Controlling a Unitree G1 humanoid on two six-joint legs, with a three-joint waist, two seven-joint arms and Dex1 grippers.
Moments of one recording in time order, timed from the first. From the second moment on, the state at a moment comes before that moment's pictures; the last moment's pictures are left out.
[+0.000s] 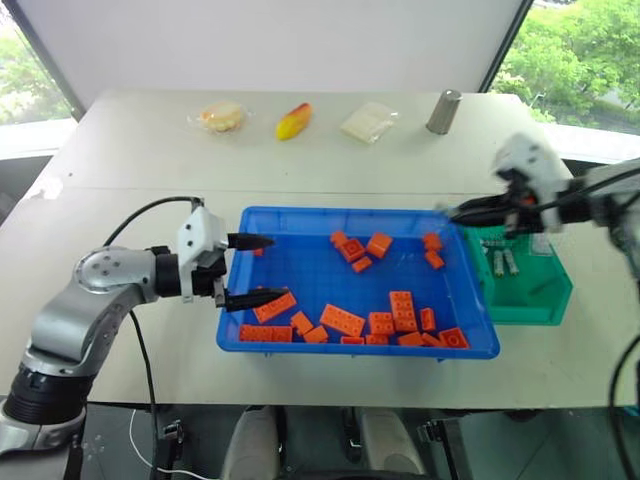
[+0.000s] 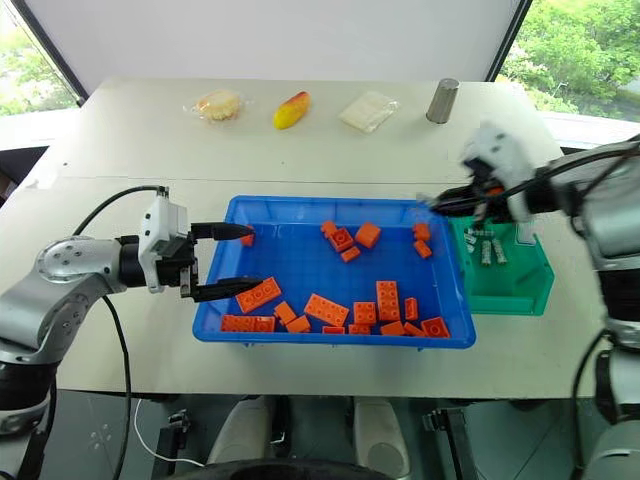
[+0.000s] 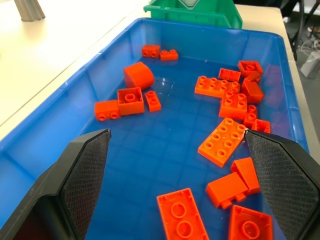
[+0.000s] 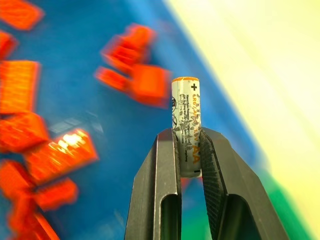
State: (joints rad) left arm -0.29 0.79 0.03 -0.35 -0.56 0.49 -1.07; right arm -0.71 -1.08 0.02 0.04 0.21 0.74 1.31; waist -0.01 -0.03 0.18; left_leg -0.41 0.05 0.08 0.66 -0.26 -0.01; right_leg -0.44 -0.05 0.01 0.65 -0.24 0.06
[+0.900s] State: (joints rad) left arm -0.33 0.87 0.18 -0.21 -0.60 0.54 -1.07; right arm -0.49 -1.15 -0.13 0.47 0.22 0.09 1.40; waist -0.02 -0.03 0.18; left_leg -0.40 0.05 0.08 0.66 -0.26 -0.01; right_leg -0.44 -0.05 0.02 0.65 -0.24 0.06
